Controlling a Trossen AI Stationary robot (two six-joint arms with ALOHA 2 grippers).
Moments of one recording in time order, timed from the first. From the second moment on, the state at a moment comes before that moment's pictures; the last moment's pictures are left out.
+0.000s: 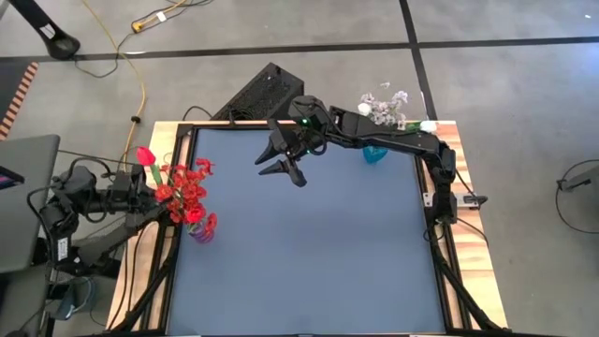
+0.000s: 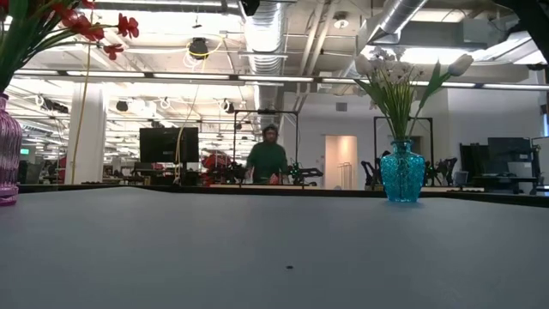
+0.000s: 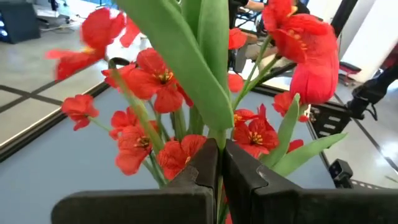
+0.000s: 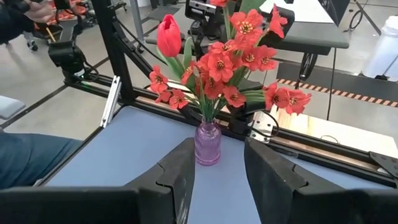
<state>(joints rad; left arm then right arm) 0.76 0.00 0.94 -1.15 0.58 -0.07 -0.21 1.95 2.06 -0.48 -0.55 -0.25</state>
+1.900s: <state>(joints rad) 1.00 0.00 0.92 -1.40 0.72 0.15 -0.21 1.95 2.06 -0.48 -0.55 -0.26</state>
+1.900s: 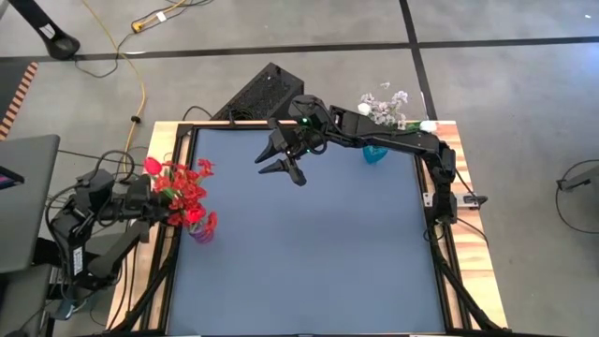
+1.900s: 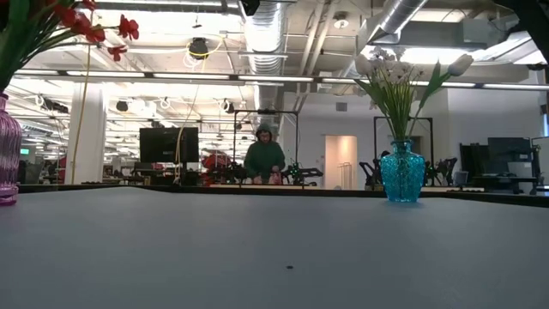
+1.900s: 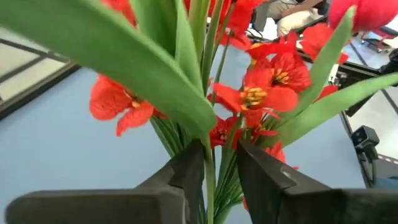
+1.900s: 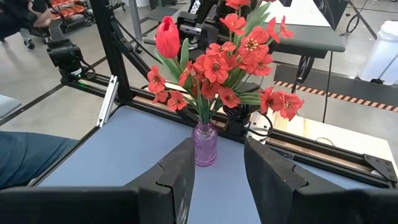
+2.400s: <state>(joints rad) 0.89 0.01 0.98 -1.40 0.56 0.03 -0.21 1.95 2.06 -0.48 -0.55 -0.26</state>
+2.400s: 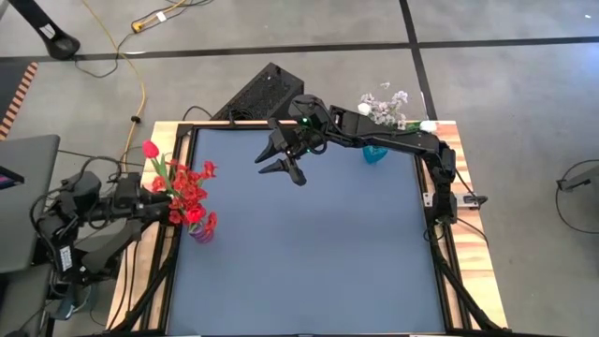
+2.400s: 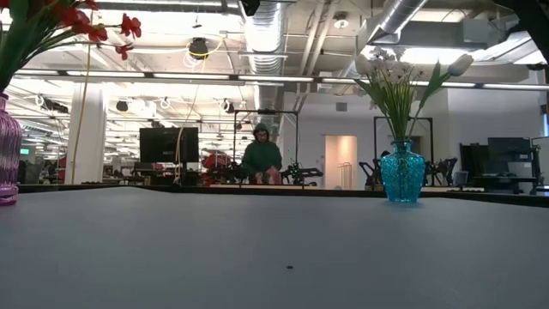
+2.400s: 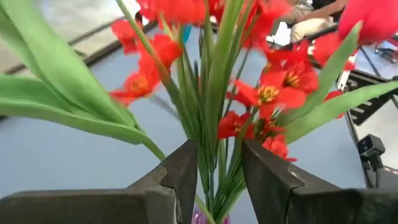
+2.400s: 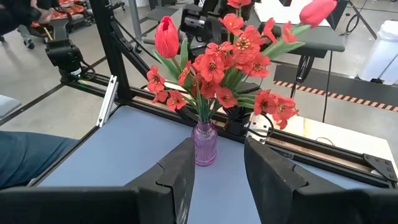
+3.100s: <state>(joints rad) 0.89 0.01 0.96 -1.39 0.43 -0.01 -0.21 1.95 2.06 -0.49 -0.55 -0.26</state>
